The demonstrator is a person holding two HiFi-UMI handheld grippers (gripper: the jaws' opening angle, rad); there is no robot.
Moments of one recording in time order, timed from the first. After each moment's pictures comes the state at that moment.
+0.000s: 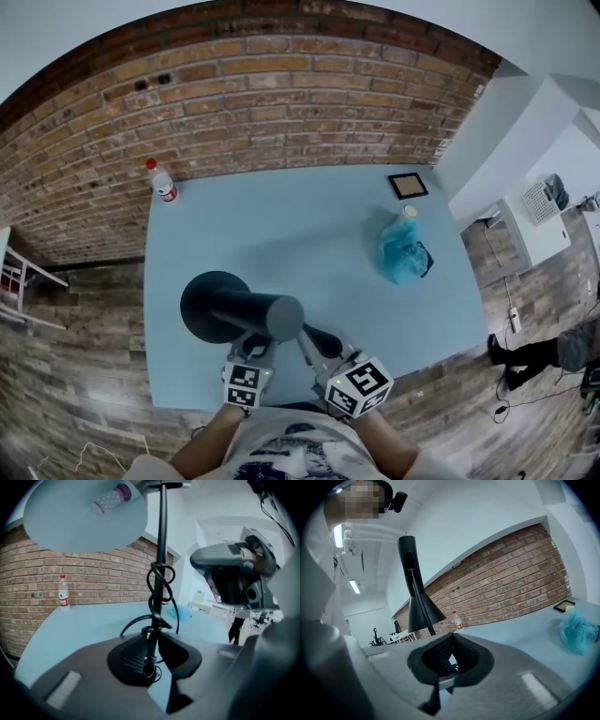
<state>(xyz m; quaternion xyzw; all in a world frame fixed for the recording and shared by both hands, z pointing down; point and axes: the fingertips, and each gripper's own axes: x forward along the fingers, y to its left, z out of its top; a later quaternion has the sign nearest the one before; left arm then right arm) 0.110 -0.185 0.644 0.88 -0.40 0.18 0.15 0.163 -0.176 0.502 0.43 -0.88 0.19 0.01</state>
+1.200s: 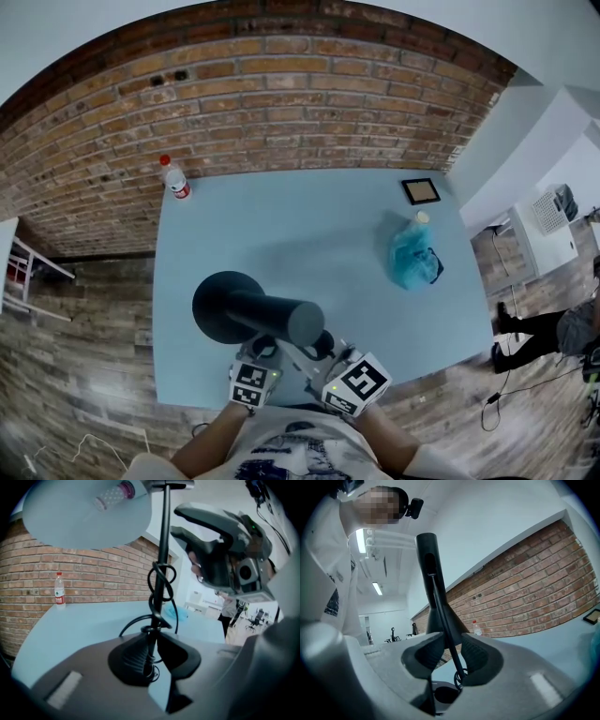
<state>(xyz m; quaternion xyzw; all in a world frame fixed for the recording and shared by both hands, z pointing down) 0.112 -0.184 0.645 0.89 -0.38 0.18 0.16 0.108 -0.182 0.456 0.34 -0.93 0.13 -0.03</state>
